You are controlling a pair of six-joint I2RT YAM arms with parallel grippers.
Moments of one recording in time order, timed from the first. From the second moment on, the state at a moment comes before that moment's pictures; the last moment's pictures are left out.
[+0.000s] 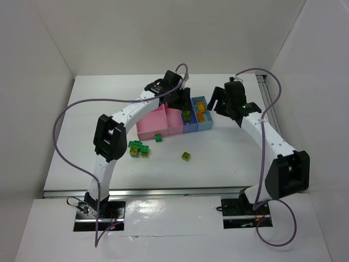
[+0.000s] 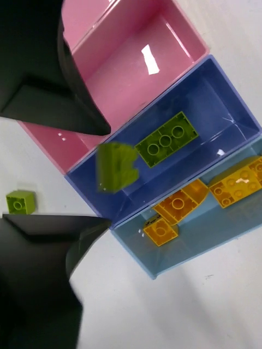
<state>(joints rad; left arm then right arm) -0.57 2.16 2.01 -0.64 0.16 -0.35 0.26 1.46 1.21 -0.42 0.08 0.52</state>
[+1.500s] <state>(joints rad) -0.52 1.53 1.32 -0.72 -0.12 -0.43 0.77 1.68 0.98 -0.44 0.15 0.55</state>
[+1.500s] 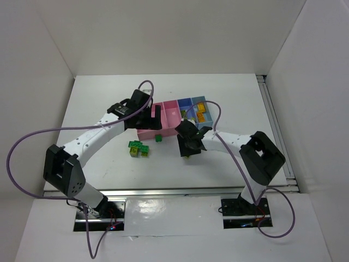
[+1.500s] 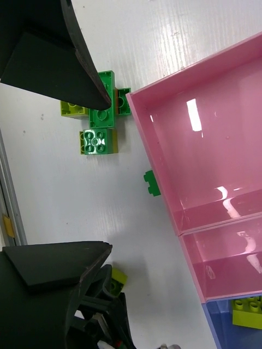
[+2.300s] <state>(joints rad) -0.30 1.43 1.12 -0.72 -0.15 -0.46 0.54 1.94 1.58 -0.48 0.28 0.43</state>
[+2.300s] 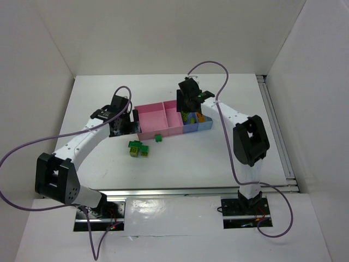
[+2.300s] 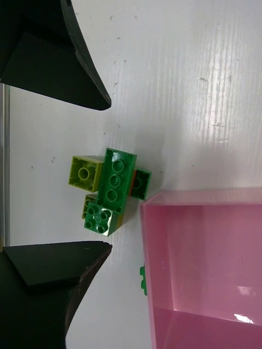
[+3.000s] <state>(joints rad) -0.24 1.40 1.01 -0.71 -0.09 -0.38 0.62 1.57 1.22 -0.39 0.32 0.45</state>
